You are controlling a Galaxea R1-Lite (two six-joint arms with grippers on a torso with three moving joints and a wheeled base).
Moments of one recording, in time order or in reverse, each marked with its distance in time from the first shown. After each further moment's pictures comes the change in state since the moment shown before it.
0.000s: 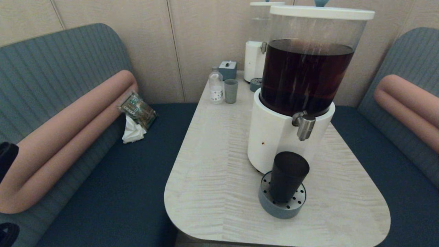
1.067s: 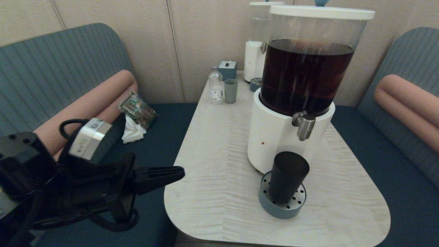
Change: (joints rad) left arm -0.263 0.715 -0.368 0.083 -0.740 -0.107; right arm 0.000 0.000 0.000 0.000 0.000 0.000
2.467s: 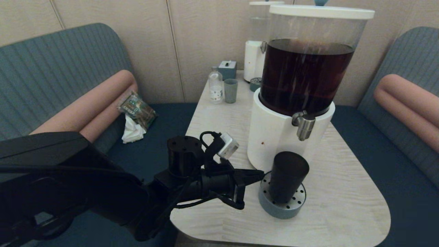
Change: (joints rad) left arm -0.385 0.505 -0.458 0.152 0.410 0.086; right arm 0.000 0.000 0.000 0.000 0.000 0.000
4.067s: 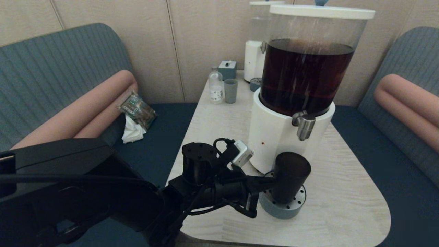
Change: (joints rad) left arm -0.065 0.043 -0.025 -0.003 0.045 0.009; right arm 0.000 0.000 0.000 0.000 0.000 0.000
